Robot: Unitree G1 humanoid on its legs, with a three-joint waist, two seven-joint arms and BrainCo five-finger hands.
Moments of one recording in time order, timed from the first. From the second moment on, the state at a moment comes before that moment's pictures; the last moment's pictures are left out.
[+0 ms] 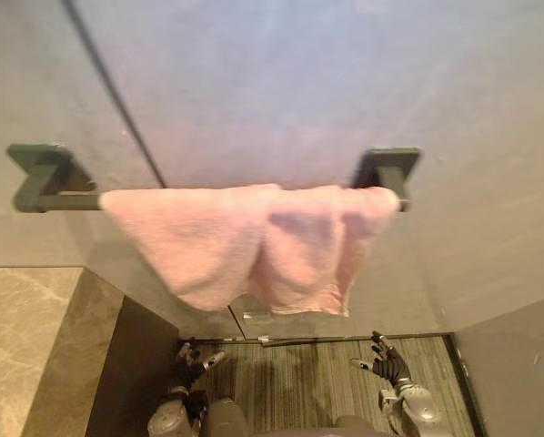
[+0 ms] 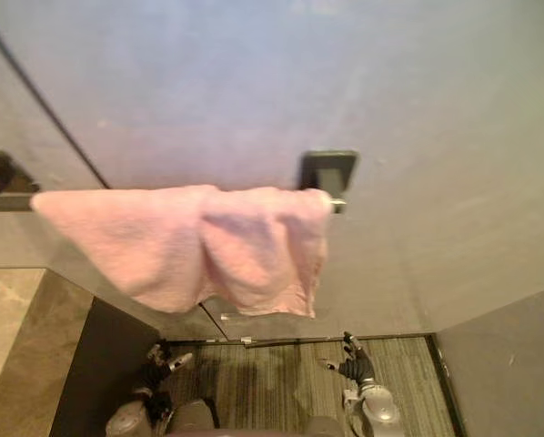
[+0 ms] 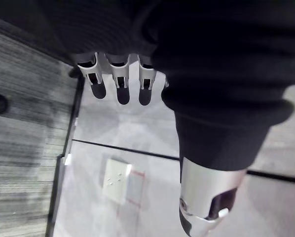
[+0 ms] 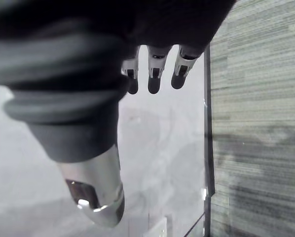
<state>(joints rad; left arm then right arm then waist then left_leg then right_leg) 0.18 0.03 0.16 0.75 -0.13 -0.20 -0.04 0.12 -0.11 -0.13 0.69 -0.04 -0.14 0.07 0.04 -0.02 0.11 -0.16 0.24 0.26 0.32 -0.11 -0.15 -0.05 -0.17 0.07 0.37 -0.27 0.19</state>
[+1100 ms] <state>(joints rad) 0.23 0.08 0.08 0.87 -0.11 -0.20 -0.04 0.12 -0.13 -0.19 0.86 -0.01 -0.14 0.02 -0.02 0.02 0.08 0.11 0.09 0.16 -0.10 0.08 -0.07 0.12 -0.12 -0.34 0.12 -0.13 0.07</state>
